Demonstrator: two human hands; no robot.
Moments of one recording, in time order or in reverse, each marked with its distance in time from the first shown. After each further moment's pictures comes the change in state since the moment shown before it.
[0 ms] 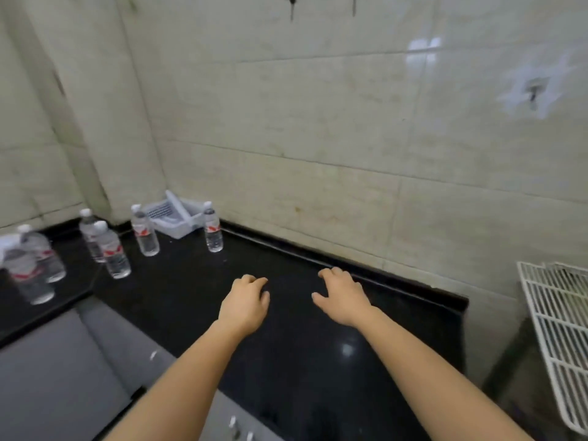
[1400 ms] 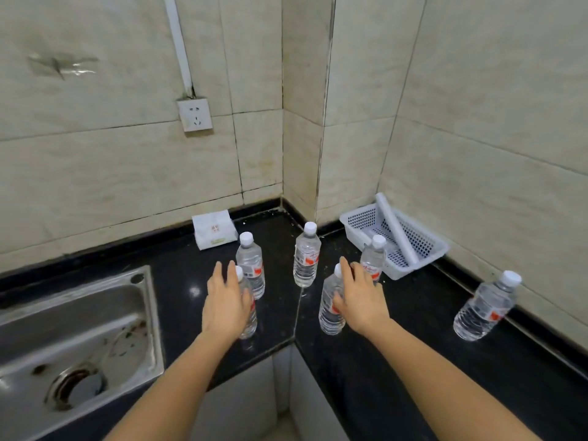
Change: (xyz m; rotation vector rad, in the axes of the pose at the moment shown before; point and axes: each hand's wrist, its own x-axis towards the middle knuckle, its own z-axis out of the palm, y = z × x) left_hand 0.204 -0.650 -0.201 0.075 0.261 -0.668; right_hand 0.457 -0.547 0.260 -0.140 -0.078 -0.380
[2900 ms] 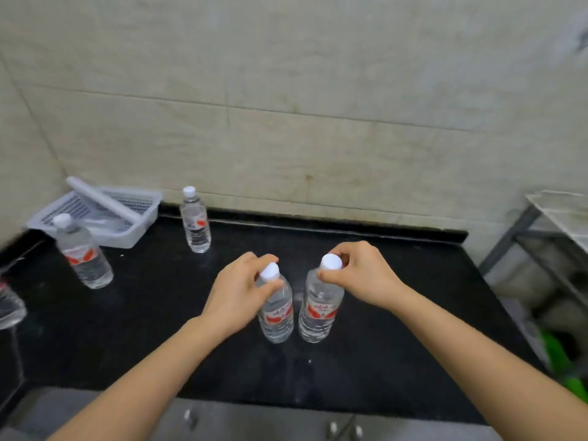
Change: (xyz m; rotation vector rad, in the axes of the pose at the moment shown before) left_hand -0.295 0.288 0.041 -0.491 -0.571 1.158; right_hand -0.432 0.181 -0.134 0.483 0.389 0.811
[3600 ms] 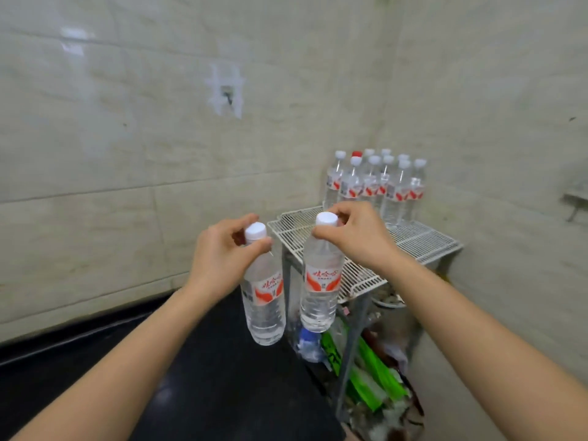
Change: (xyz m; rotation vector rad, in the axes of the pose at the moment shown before) left_hand 0.144 0.430 0.252 -0.500 -0.124 0.302; right_hand -0.120 0.261 -0.395 0.043 0.702 0.164
